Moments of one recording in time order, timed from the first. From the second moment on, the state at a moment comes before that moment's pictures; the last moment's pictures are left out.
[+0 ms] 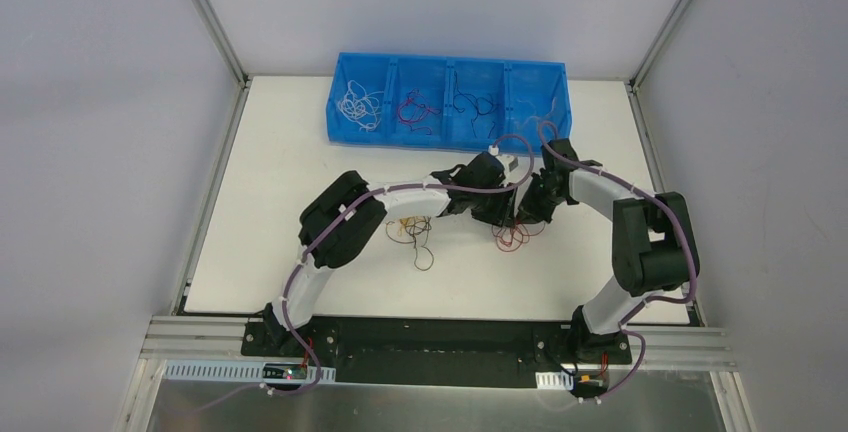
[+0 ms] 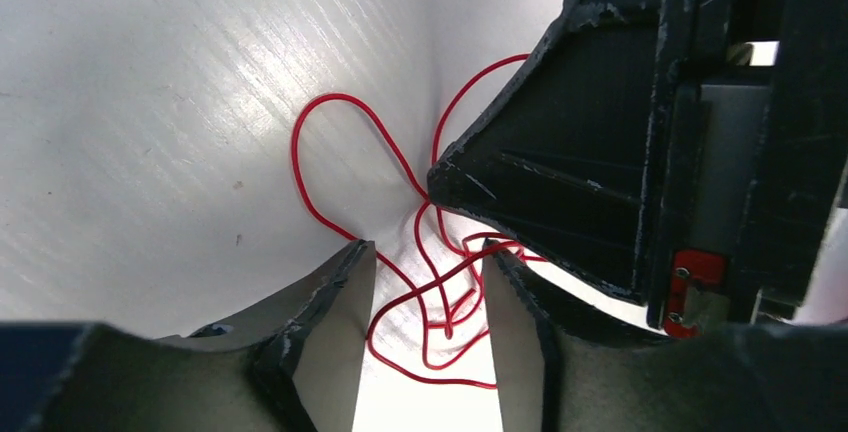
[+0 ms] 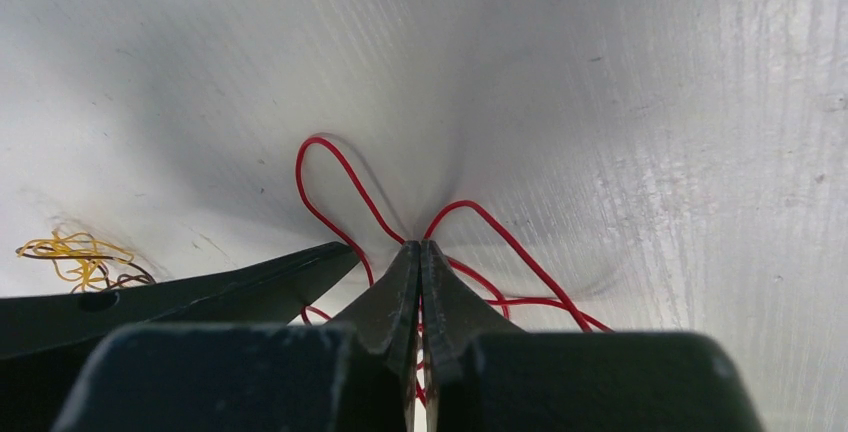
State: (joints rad) left arm -0.93 2.17 1.50 -0.14 0.20 -0.54; right arm 0.20 1.65 0.93 -0.56 -0.22 0.67
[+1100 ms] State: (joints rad) left arm -1.01 2.08 1.47 -0.32 -0.03 -0.57; right arm 0.11 1.34 0.94 -0.73 -0.20 0.65
